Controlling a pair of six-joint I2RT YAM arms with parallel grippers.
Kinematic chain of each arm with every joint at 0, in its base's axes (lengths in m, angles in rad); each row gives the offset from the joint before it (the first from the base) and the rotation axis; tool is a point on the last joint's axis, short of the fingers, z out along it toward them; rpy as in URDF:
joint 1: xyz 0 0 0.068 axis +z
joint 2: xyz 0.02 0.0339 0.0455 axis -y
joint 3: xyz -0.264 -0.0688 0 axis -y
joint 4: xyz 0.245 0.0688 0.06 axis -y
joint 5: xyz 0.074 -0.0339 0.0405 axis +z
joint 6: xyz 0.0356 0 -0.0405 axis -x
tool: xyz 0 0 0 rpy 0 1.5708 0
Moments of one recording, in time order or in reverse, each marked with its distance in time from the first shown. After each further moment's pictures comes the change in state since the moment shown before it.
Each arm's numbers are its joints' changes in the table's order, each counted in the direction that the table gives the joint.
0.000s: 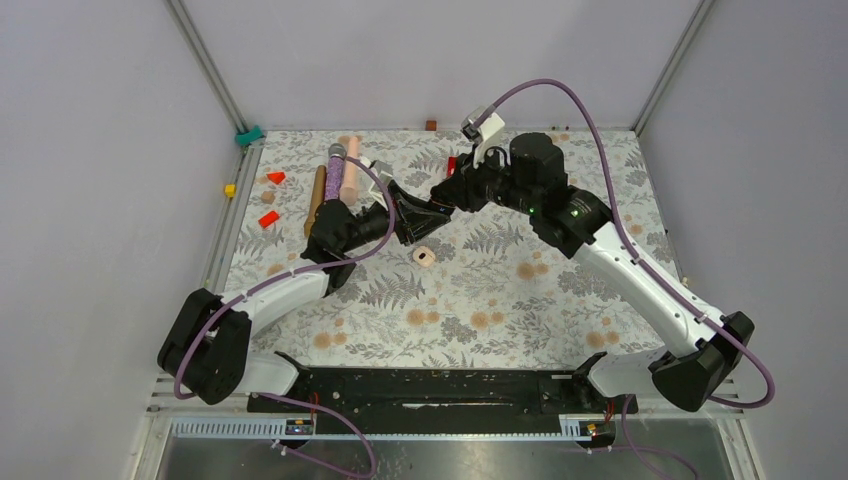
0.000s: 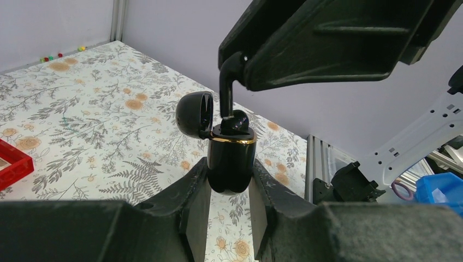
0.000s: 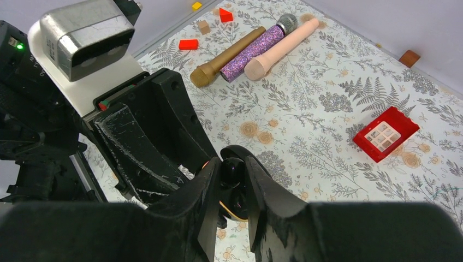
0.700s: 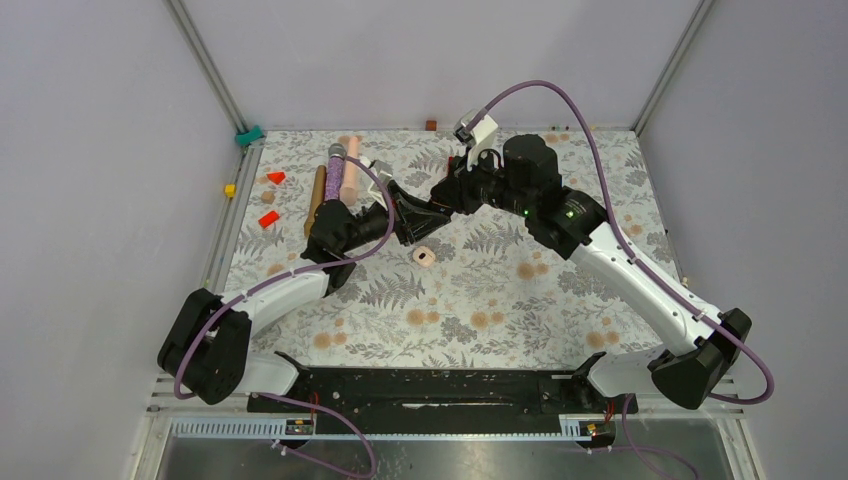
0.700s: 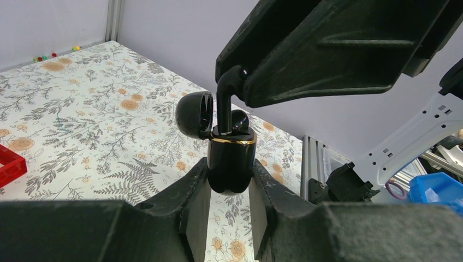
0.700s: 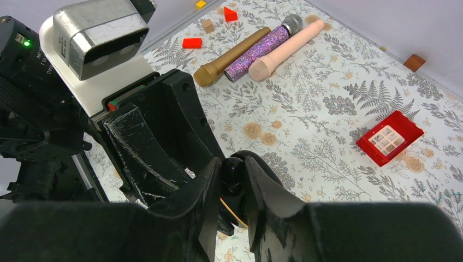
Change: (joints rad) left arm 0.000 0.000 0.000 0.013 -0.009 0.022; right arm 0.035 -0.015 0.010 0.000 -0.017 0.013
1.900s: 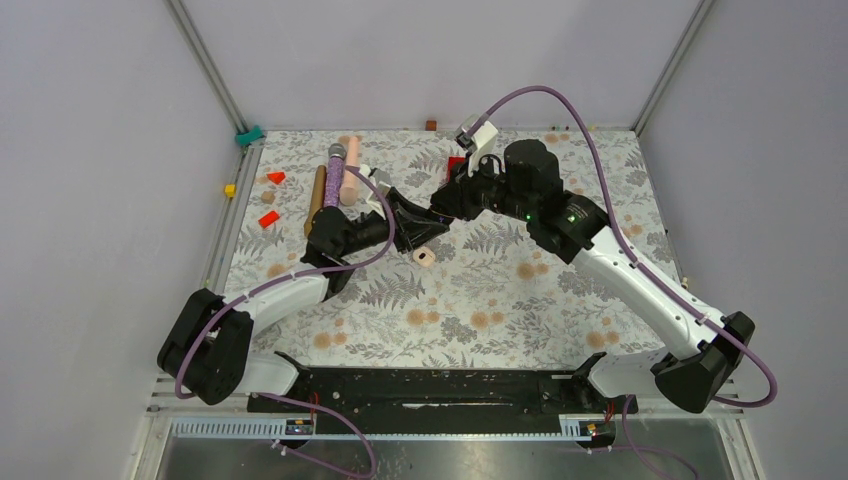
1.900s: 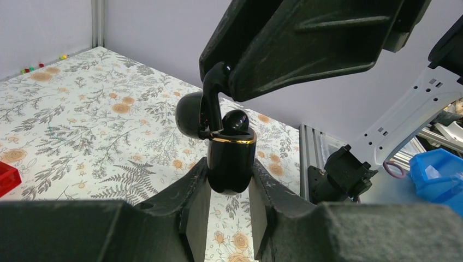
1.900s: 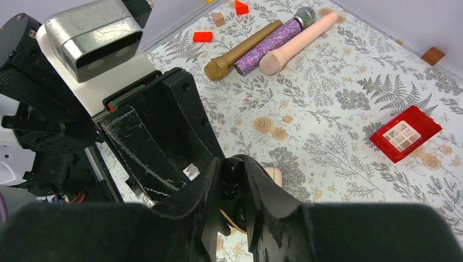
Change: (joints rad) left arm 0.005 0.002 -0.048 0.082 -0.069 -0.035; right arm 0.005 0.023 -0.032 0.000 0.028 -0.019
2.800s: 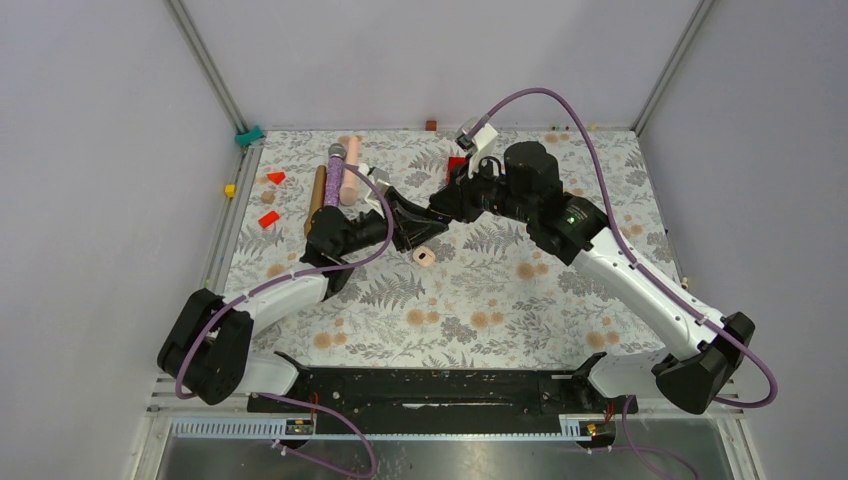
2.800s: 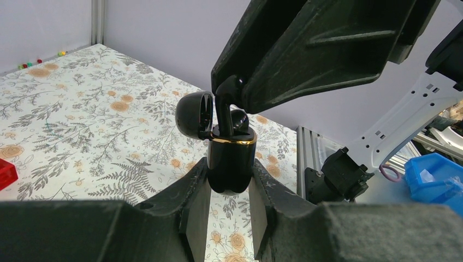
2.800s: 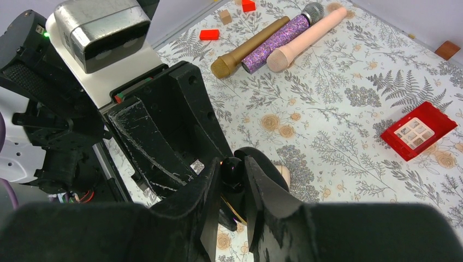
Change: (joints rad) left arm 0.008 0.000 0.000 0.002 0.002 0.027; right arm 0.000 0.006 -0.017 0.007 0.019 -0.029
